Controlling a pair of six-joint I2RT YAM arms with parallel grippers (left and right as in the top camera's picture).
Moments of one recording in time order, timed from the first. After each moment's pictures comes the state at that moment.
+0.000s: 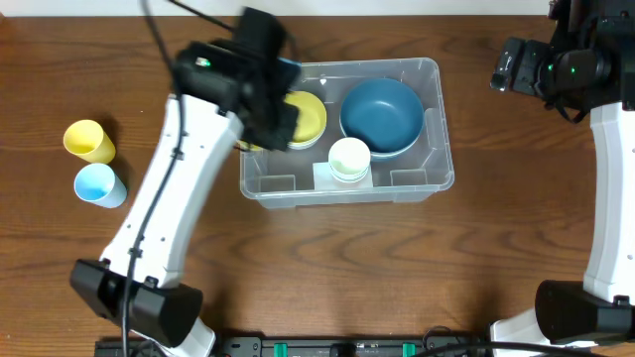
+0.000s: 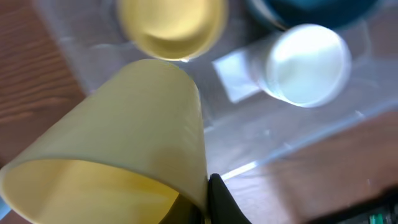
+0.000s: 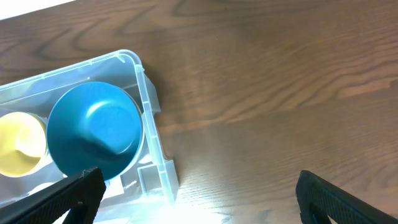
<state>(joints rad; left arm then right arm) -0.41 1.76 1.93 -1.48 0.07 -0.01 -0.01 1.70 2.08 -1.39 0.04 0.26</state>
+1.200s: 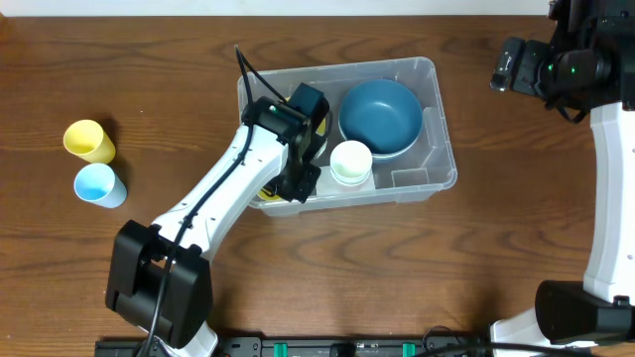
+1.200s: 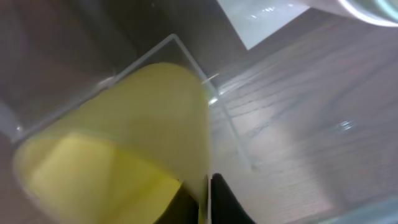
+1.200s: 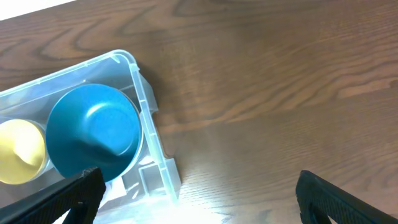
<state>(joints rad) -0.51 1.78 1.45 -1.25 0.01 -0.02 -0.01 1.70 2.08 -1.39 0.04 0.26</state>
